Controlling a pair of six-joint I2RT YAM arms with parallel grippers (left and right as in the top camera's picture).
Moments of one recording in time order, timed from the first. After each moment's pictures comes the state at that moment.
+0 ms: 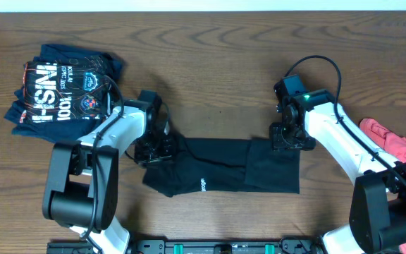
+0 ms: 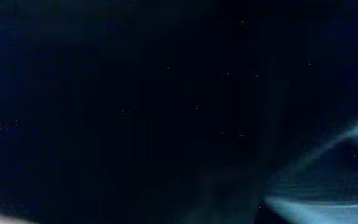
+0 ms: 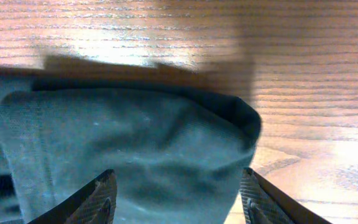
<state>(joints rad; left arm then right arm) -0.21 1.82 1.01 -0.96 0.31 -0.24 0.29 1.69 1.12 -1.01 0.02 0.31</state>
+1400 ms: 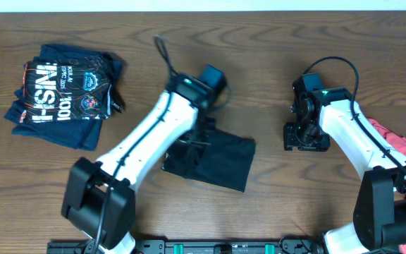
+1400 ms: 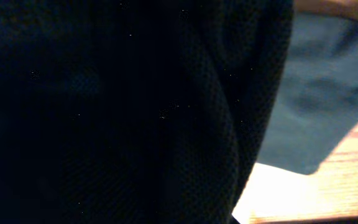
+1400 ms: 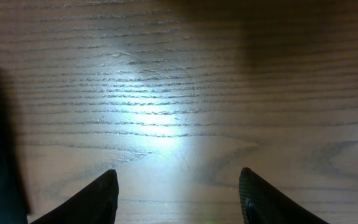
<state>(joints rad) -0.63 1.80 1.49 -1.29 0.02 -0.45 0.18 1.69 1.12 -1.06 0.02 0.24</state>
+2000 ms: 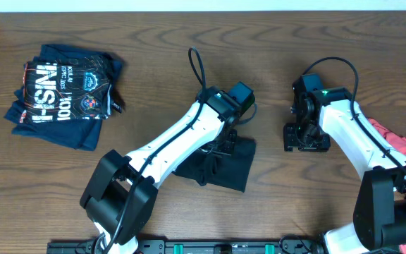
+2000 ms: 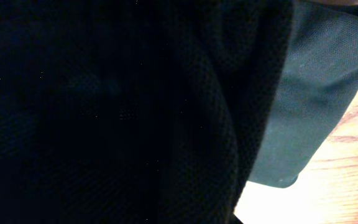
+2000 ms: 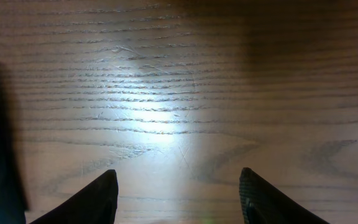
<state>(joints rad) -0.74 1.88 1.49 -1.23 0.02 -0.53 0.18 1.69 1.12 -1.07 0.02 0.23</state>
